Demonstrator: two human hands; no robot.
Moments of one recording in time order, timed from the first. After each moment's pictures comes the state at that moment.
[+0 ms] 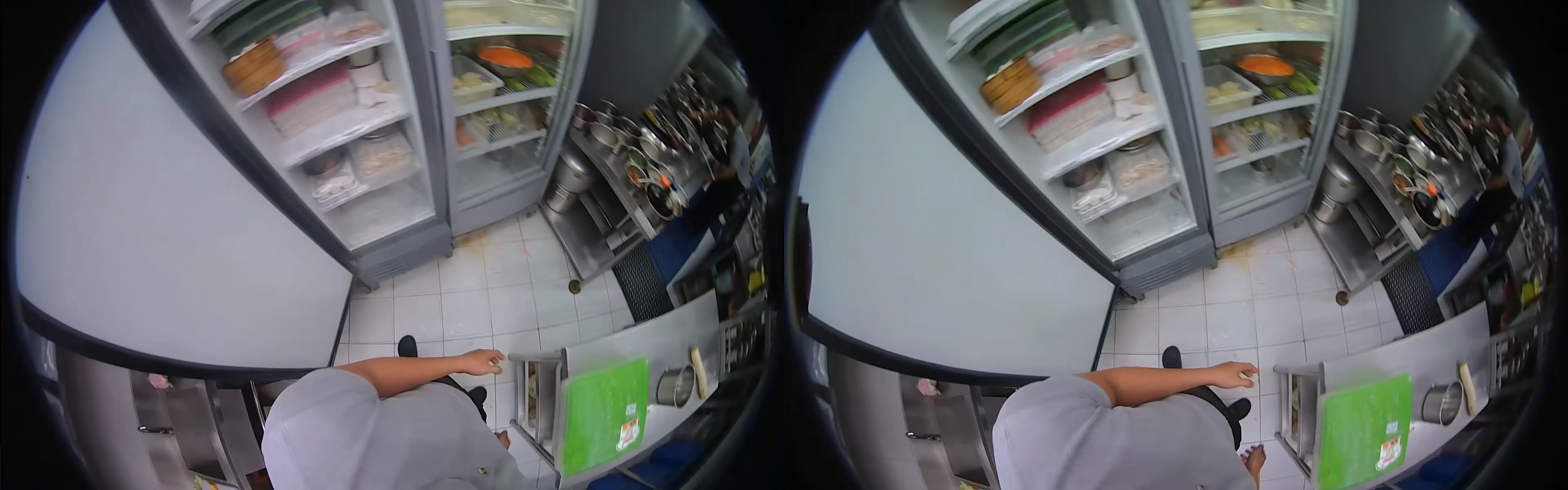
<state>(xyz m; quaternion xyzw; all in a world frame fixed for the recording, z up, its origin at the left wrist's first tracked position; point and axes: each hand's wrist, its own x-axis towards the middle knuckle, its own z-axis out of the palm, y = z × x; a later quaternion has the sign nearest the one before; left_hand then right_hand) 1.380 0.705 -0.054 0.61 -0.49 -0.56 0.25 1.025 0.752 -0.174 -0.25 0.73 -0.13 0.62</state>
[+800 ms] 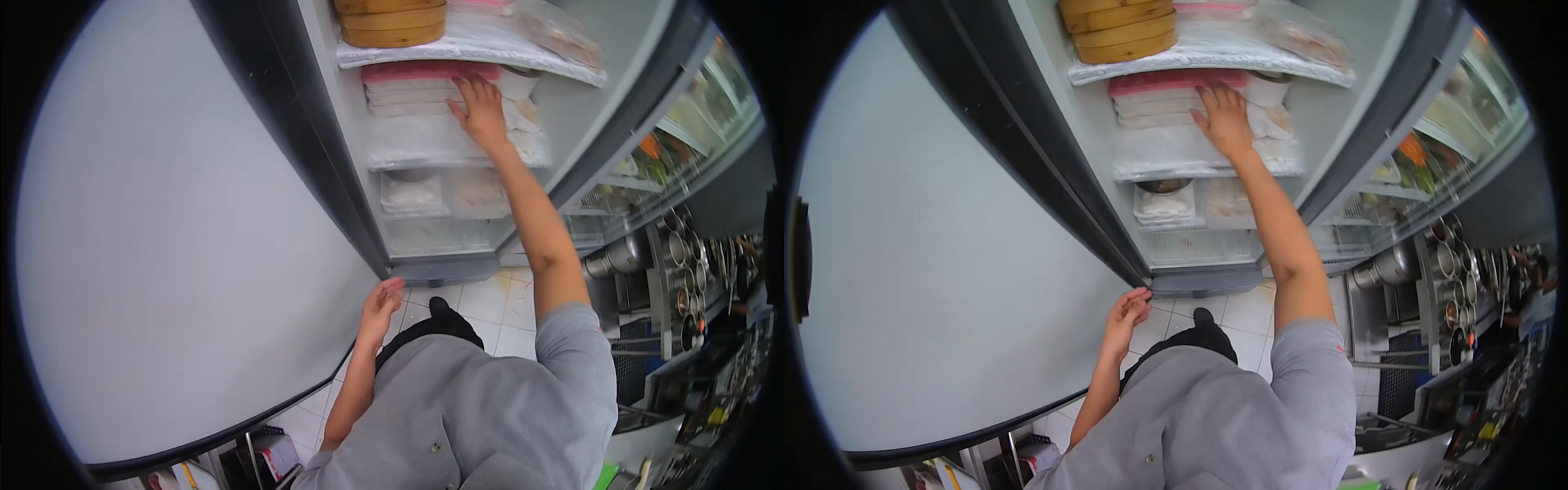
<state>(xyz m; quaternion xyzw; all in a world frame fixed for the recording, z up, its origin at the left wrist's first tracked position) 1.791 0.956 0.071 0.63 0.08 -0.19 0.75 2.072 0.656 0.235 -0.85 -0.16 -0.49 0.13</state>
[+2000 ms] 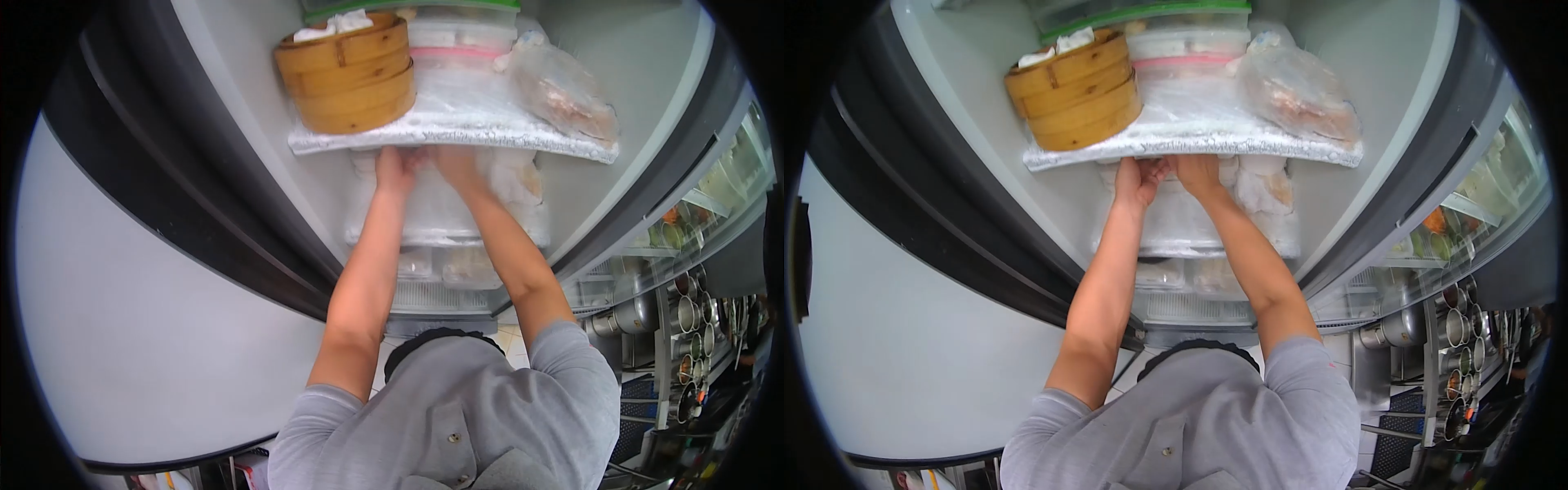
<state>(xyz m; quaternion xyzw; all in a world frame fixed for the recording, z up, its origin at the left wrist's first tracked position) 2.194 0.779 0.237 0.34 -0.06 -0.05 0.94 2.219 0.644 0.215 -0.81 -0.18 -0.51 0.23</state>
